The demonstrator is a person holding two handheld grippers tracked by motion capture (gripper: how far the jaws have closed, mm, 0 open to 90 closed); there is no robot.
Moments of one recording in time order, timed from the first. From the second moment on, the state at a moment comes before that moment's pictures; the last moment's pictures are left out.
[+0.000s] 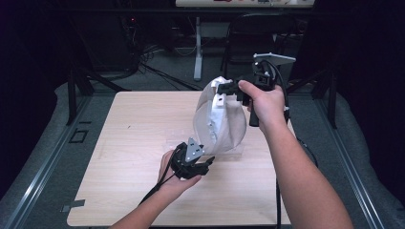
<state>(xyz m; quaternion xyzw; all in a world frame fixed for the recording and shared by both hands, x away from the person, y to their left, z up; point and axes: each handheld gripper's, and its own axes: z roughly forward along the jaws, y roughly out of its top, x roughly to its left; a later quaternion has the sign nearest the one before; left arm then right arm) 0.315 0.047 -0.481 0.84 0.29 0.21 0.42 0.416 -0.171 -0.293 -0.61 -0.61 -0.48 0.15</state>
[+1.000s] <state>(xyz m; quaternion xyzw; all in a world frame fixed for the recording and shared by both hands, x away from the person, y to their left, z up) 0.362 0.083 -0.472 0.81 0.32 0.15 0.46 0.416 -0.153 -0.302 -0.60 -0.63 -0.48 0.15</state>
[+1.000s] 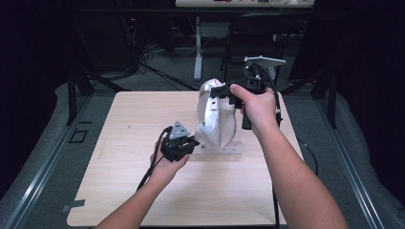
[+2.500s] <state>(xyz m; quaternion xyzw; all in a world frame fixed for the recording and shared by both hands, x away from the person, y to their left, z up) 0.365 0.076 -0.529 0.83 0.38 0.13 0.40 0.426 -0.150 -0.366 -0.63 -0.64 -0.42 0.16</state>
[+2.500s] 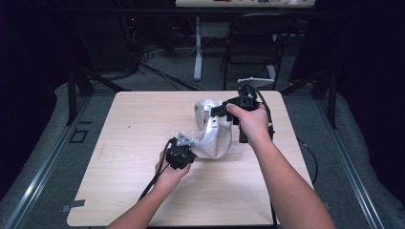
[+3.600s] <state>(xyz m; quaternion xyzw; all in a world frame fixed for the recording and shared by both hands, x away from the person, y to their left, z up) 0.332 0.164 -0.508 0.77 0.41 0.15 0.47 0.417 -0.145 -0.359 -0.62 -0.67 -0.40 0.11</state>
